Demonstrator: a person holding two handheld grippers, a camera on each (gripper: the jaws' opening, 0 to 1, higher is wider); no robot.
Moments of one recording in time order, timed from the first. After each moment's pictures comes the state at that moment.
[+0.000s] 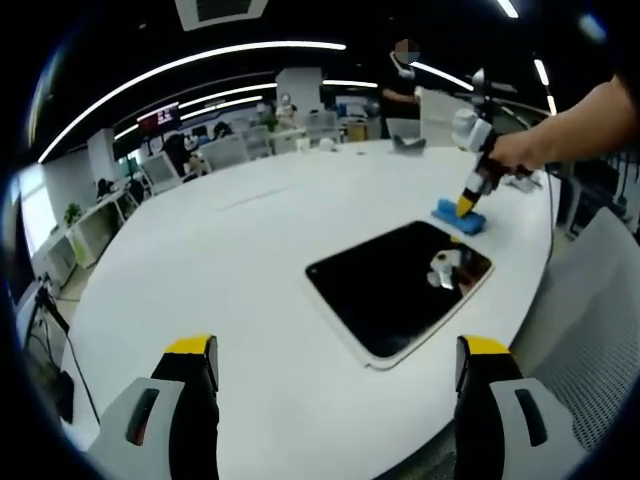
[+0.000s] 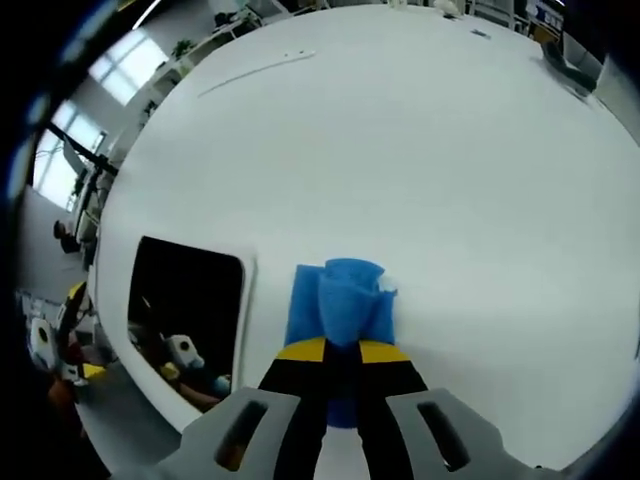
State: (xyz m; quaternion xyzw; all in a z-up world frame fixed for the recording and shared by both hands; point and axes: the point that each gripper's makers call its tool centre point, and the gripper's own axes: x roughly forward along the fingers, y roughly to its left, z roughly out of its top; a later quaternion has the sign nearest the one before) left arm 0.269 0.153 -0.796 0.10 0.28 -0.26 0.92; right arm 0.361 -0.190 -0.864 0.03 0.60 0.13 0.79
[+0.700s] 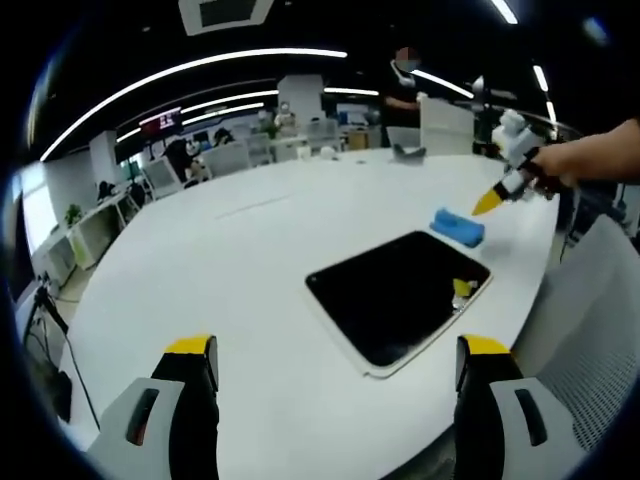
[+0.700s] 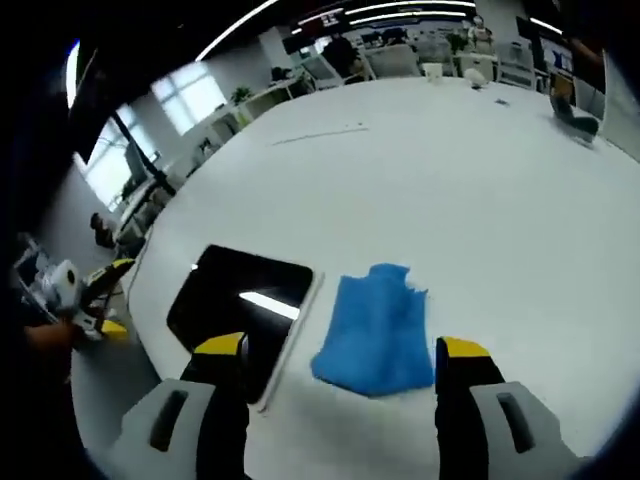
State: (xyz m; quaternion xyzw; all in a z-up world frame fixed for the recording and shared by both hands) left arm 0.270 0.149 -0.791 0.09 0.27 -0.26 0.92; right arm 0.328 -0.180 -0.814 0.03 0.41 0.23 0.88
